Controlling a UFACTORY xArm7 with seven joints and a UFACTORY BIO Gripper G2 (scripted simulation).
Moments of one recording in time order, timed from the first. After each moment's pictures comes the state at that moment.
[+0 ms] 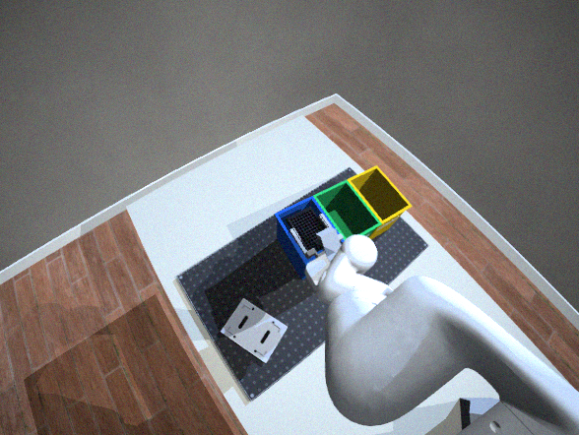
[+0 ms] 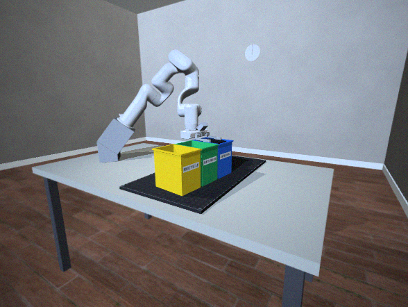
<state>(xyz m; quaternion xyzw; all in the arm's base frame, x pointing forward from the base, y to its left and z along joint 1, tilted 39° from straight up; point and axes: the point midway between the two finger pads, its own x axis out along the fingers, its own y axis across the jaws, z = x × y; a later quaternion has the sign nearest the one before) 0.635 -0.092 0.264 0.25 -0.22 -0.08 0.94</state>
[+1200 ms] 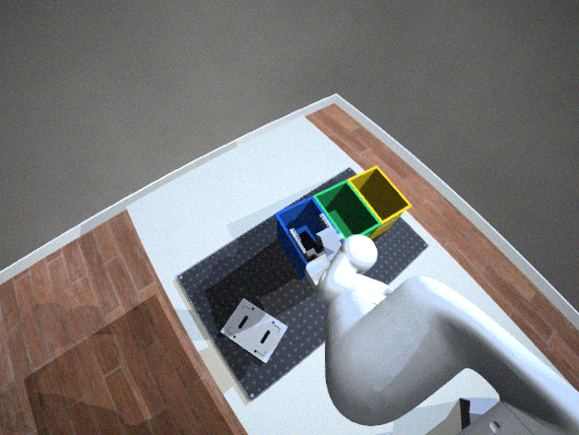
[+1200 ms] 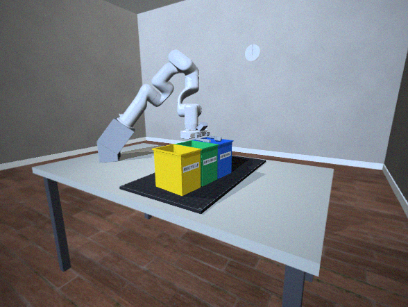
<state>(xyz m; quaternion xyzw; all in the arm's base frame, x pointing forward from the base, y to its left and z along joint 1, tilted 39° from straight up) 0.635 -0.092 0.264 0.25 -0.22 -0.08 0.94</state>
